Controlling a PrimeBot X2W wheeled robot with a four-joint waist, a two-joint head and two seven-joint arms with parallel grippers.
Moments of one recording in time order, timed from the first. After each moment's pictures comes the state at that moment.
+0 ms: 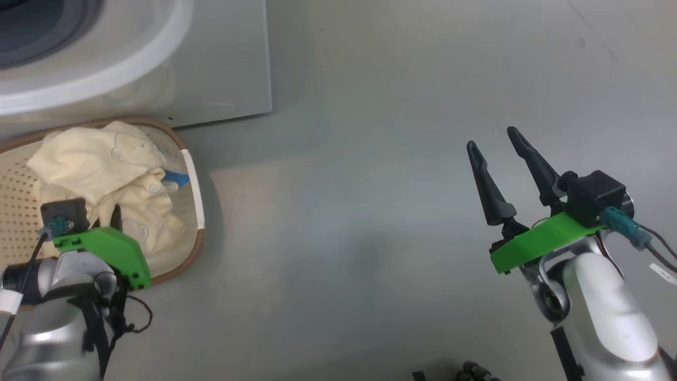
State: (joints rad) left arm -0.77 0.25 -0.51 1.20 -0.63 -0.13 -0.21; right arm -0.33 -0.04 0.12 0.26 0.13 0.13 -0.25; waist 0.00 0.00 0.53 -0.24
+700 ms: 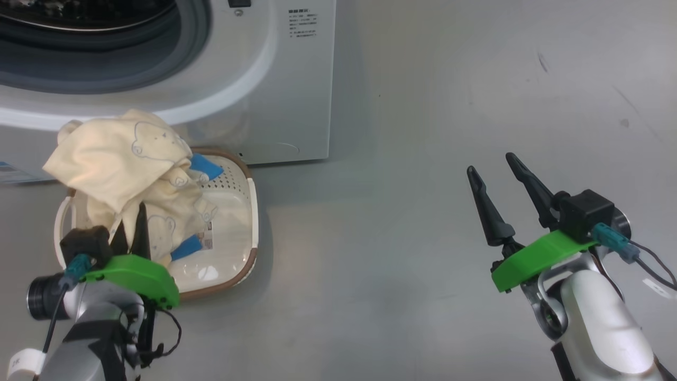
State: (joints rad) left arm -0.48 0.27 -0.36 0.66 -0.50 0.00 -0.25; right arm -0.29 -0.04 0.11 0.31 0.10 0.13 -0.25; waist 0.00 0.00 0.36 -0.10
